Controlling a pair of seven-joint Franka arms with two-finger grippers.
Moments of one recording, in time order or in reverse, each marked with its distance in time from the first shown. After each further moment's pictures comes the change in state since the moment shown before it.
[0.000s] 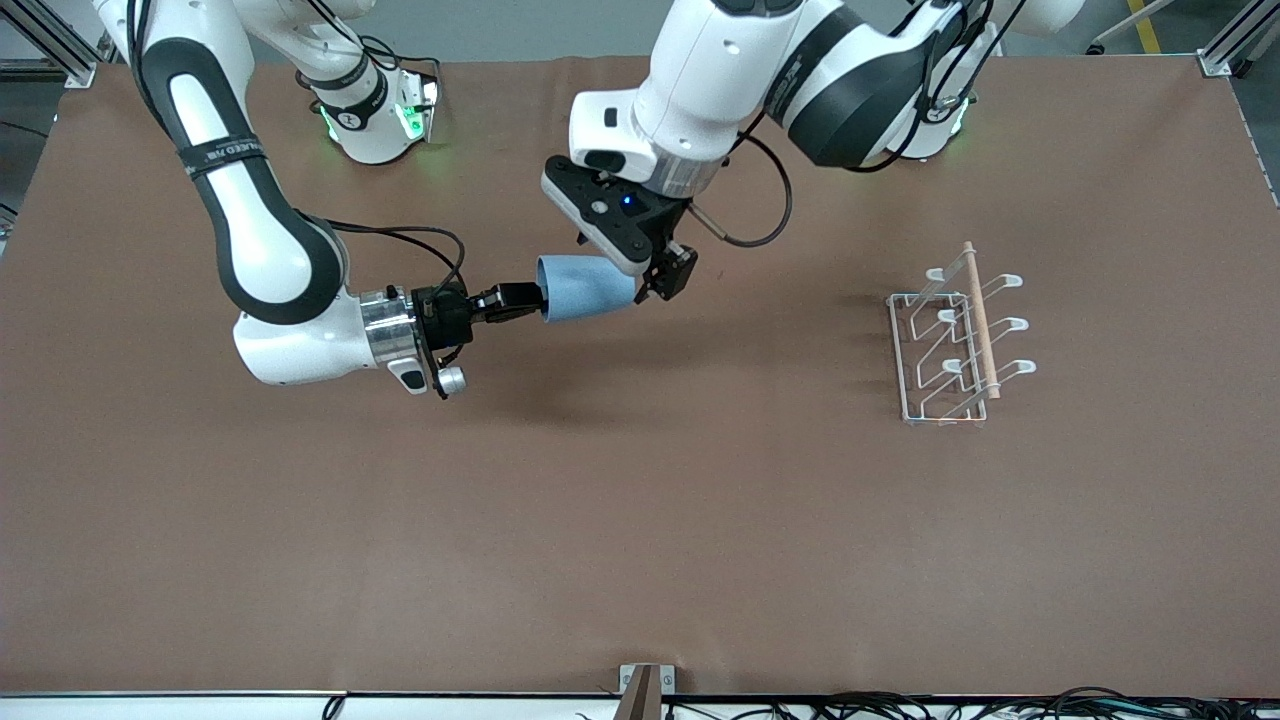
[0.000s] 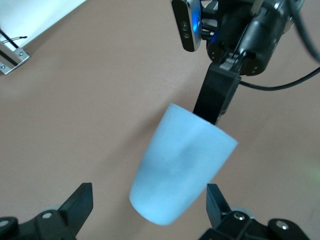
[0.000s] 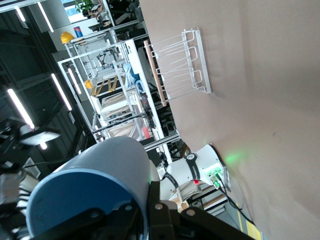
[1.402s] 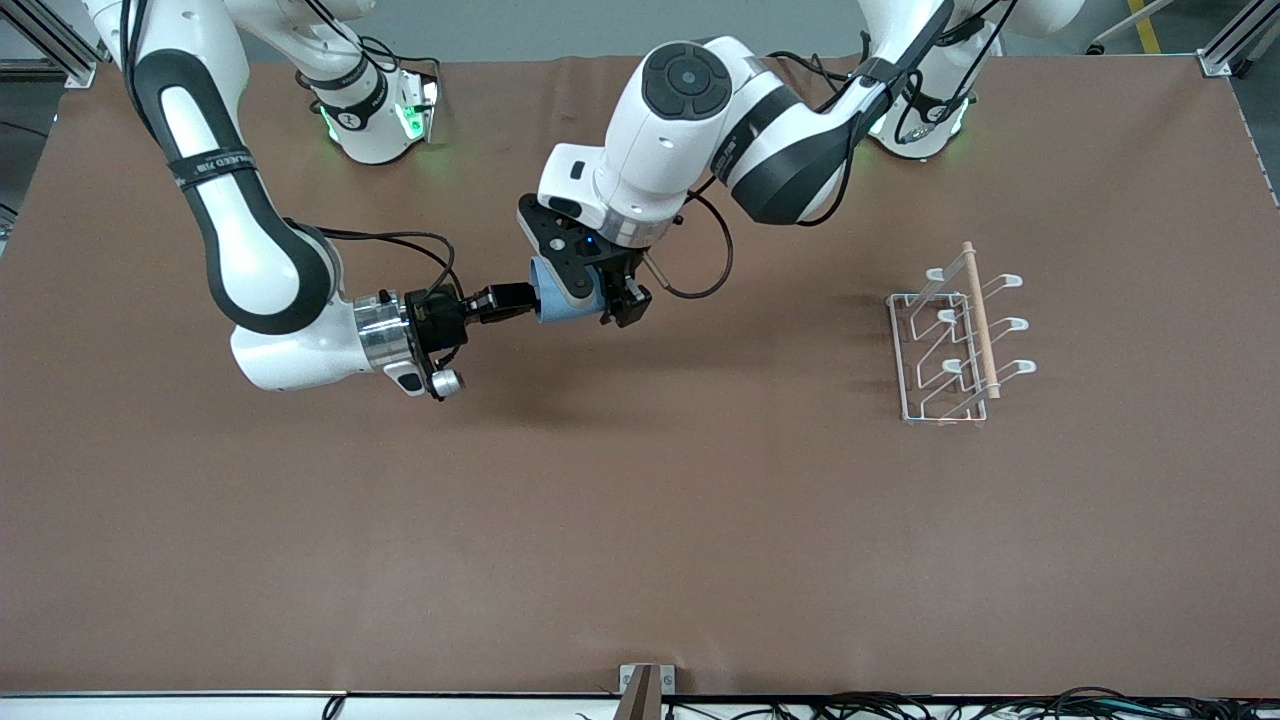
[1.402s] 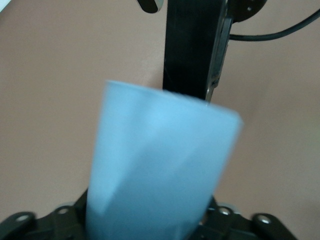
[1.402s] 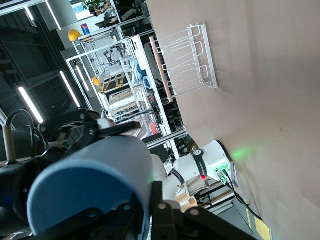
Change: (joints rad) left arm -0.042 0.110 -0.001 0.003 -0.007 0.035 0.175; right arm -0.011 0.011 0.001 0.002 0.014 -0.028 0.006
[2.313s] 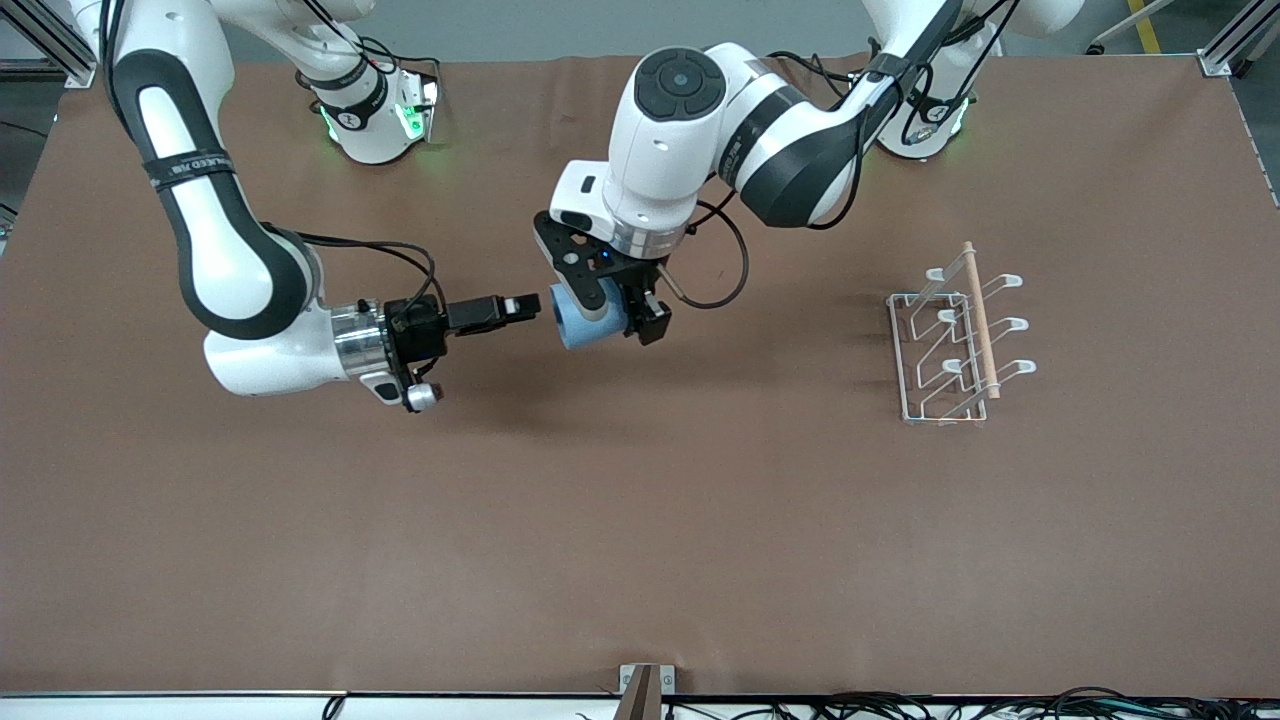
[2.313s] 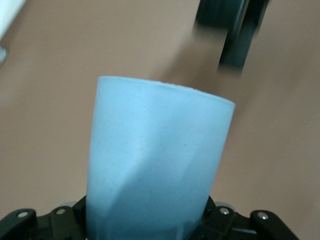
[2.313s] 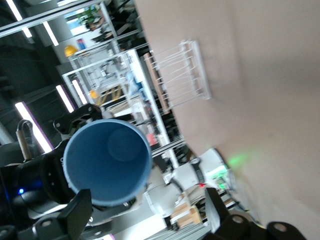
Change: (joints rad) left arm 0.015 -0.001 0.017 0.013 0.144 -0.127 0.001; right arm -0.032 -0.001 -0.035 0.018 -0.082 0.034 0.041
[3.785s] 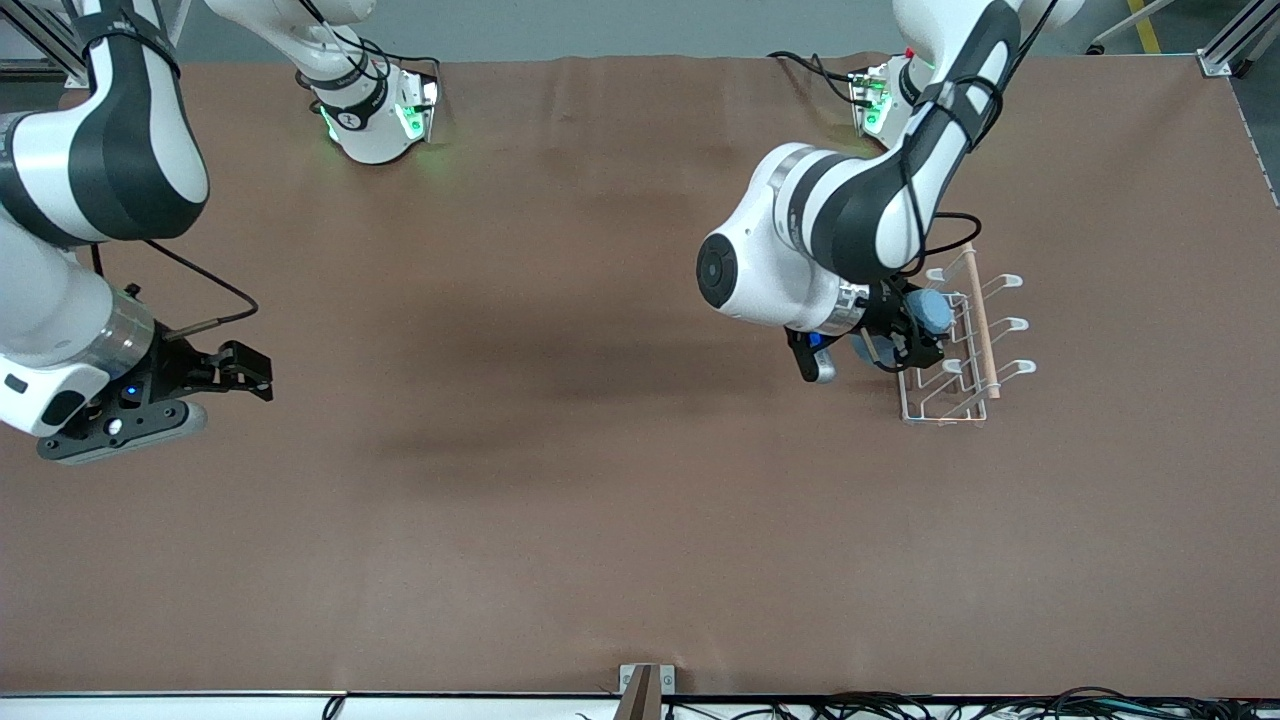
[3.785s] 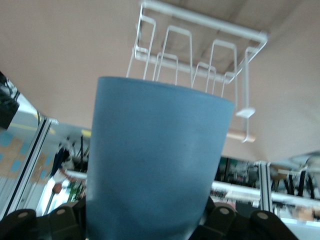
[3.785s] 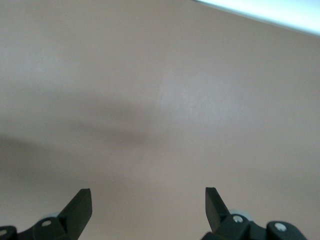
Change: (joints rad) left arm 0.146 -0.014 0.011 -0.220 0.739 -0.714 0.351; right arm -0.066 -0.100 -0.043 0.390 -1.351 0.027 0.208
